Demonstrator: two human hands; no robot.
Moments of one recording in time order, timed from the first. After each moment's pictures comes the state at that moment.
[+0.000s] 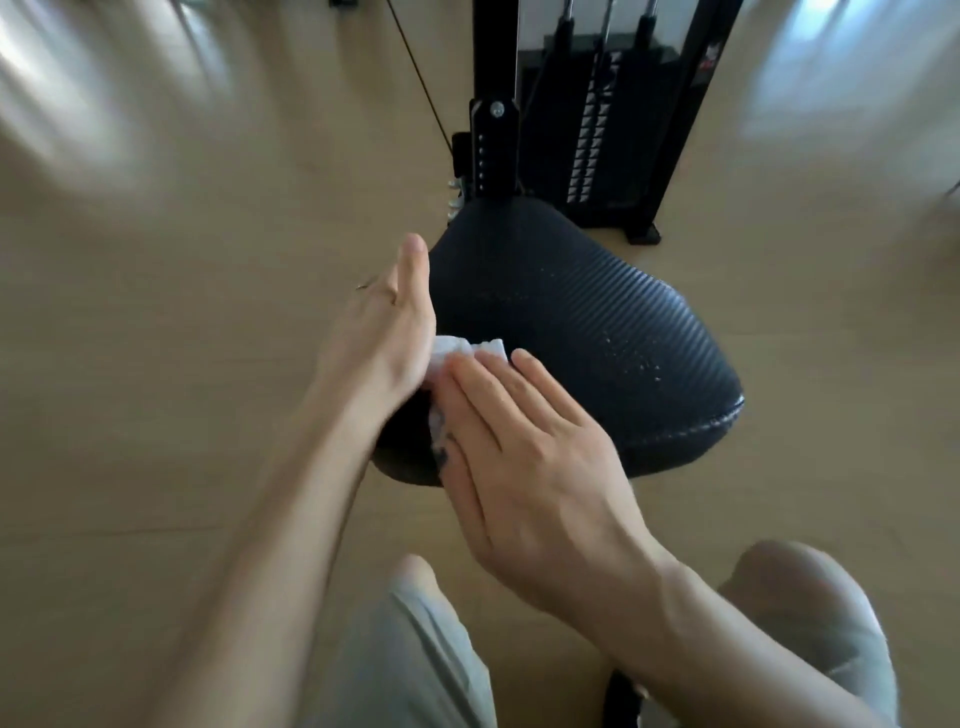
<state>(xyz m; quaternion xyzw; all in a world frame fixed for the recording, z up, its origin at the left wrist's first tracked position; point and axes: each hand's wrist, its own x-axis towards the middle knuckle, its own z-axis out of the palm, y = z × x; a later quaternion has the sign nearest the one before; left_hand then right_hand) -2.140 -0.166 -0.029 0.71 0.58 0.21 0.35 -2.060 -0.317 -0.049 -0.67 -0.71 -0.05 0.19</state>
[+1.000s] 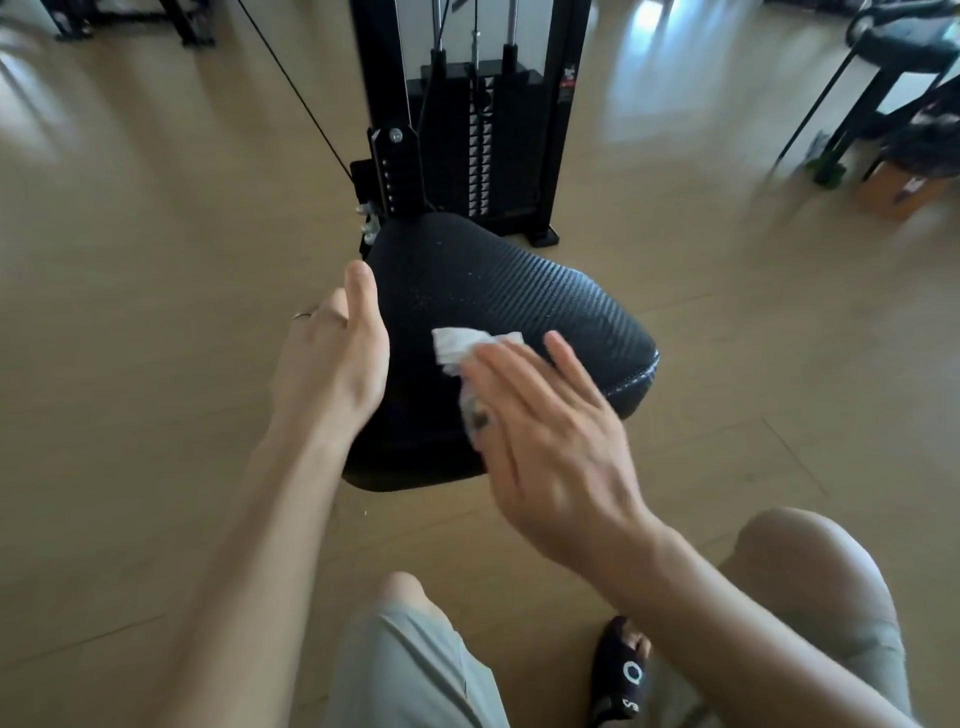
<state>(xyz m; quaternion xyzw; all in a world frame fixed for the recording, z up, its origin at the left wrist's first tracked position) -2.148 -0.167 -0.031 0.74 0.54 0.21 0.35 -2.054 -0.335 -0.059 -0.76 -0.59 -0.10 0.24</state>
